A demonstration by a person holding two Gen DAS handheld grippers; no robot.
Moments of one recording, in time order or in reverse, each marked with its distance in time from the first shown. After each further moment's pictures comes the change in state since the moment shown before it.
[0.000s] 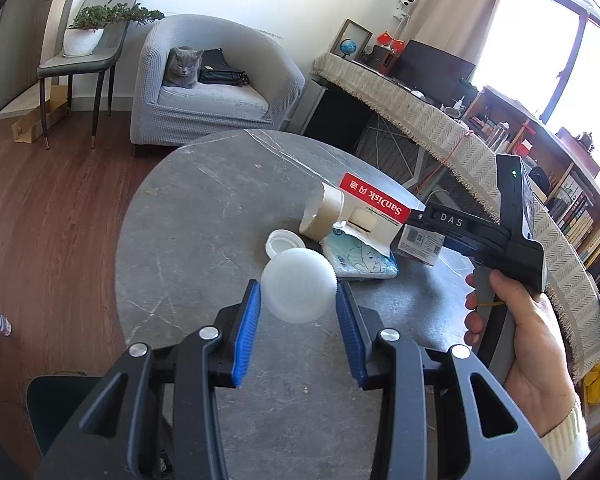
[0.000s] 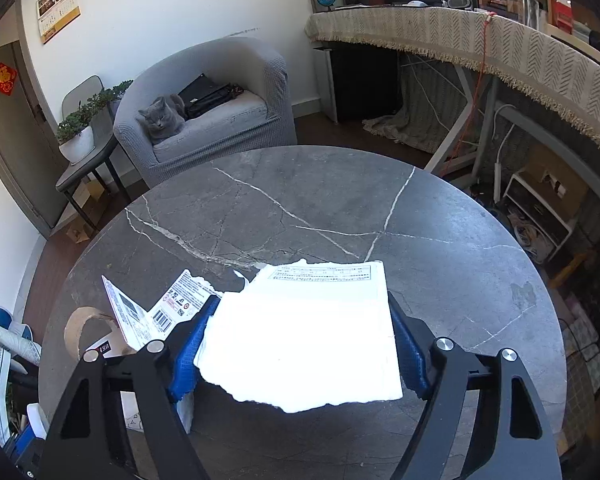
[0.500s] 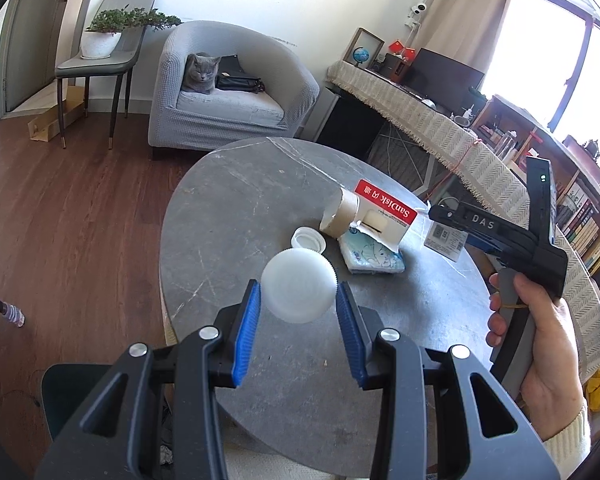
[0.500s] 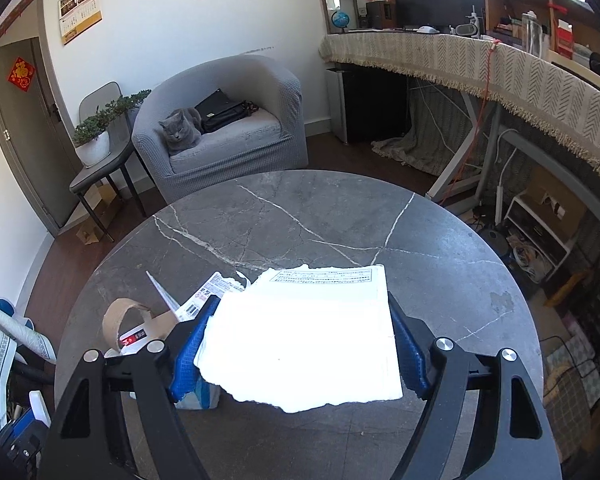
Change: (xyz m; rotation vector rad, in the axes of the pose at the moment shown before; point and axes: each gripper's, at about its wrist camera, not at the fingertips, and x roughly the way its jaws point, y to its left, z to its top) left arm -0.031 0.009 -0.007 -0.022 -0.020 0.046; right arm -0.045 0.013 -0.008 -0.052 -0.069 0.046
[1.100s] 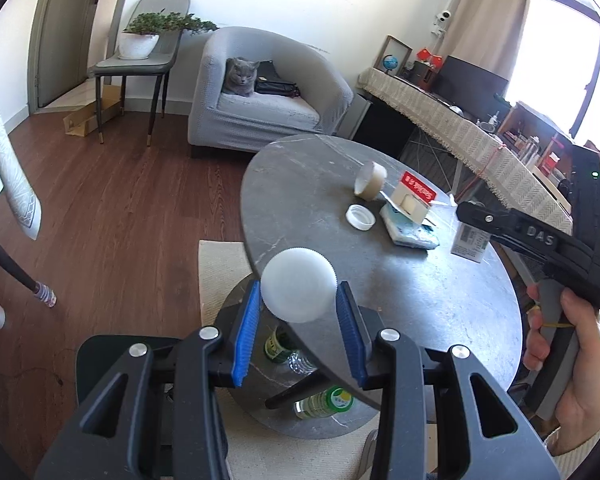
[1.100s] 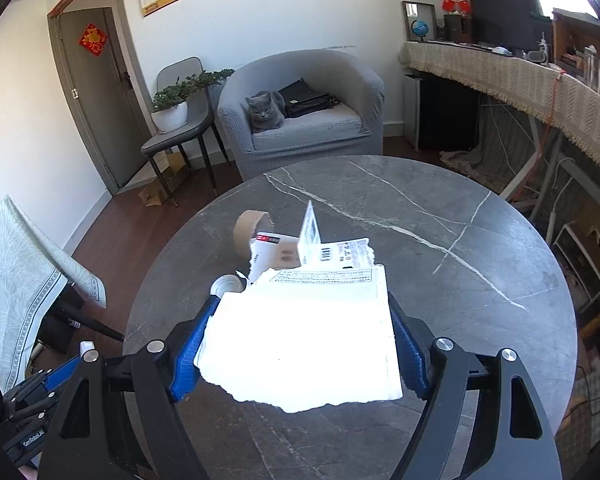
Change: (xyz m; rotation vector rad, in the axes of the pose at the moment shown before) left arm -0.043 0.031 -0.030 -0.039 -0.026 0.112; right arm -0.050 0.072 -0.037 -0.170 0.015 0.215
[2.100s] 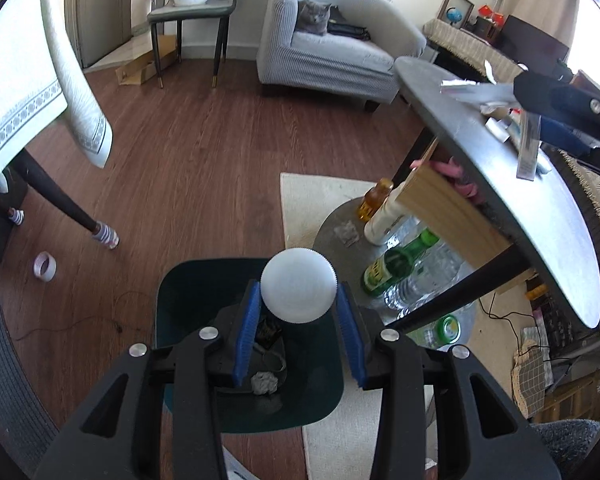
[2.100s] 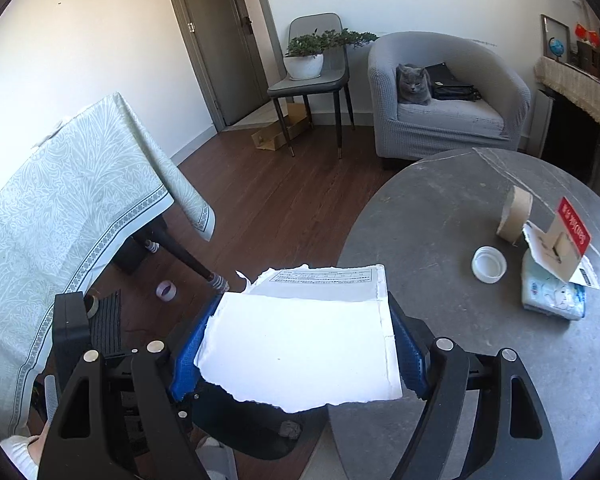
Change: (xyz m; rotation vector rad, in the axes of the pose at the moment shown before) left arm 0.004 0.108 -0.067 -0.034 0.205 0.211; right arm 0.039 0.164 -0.044 -0.250 0.145 0.321
